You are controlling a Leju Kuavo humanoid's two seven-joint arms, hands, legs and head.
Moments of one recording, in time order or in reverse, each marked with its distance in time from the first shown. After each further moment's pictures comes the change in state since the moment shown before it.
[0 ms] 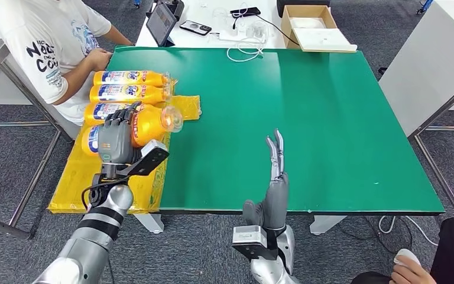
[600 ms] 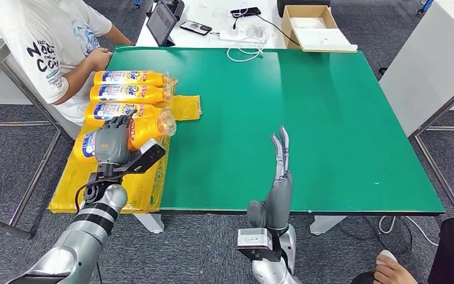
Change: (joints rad) left arm -0.076 0.049 0.031 0.204 -0.150 -0.027 0.107; right arm -0.001 -0.007 0.015 -0.041 -0.029 0.010 -0.002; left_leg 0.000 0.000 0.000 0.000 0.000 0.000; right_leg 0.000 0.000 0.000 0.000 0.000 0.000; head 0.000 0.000
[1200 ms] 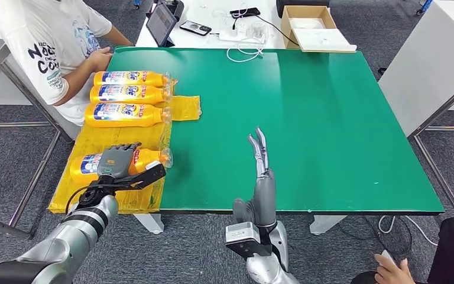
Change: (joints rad) left arm -0.078 0.085 -0.053 0.314 -0.116 -0.191 0.132; right arm -0.031 0.000 0.029 0.080 0.000 0.082 0.023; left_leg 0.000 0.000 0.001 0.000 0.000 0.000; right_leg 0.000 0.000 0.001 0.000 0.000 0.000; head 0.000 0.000
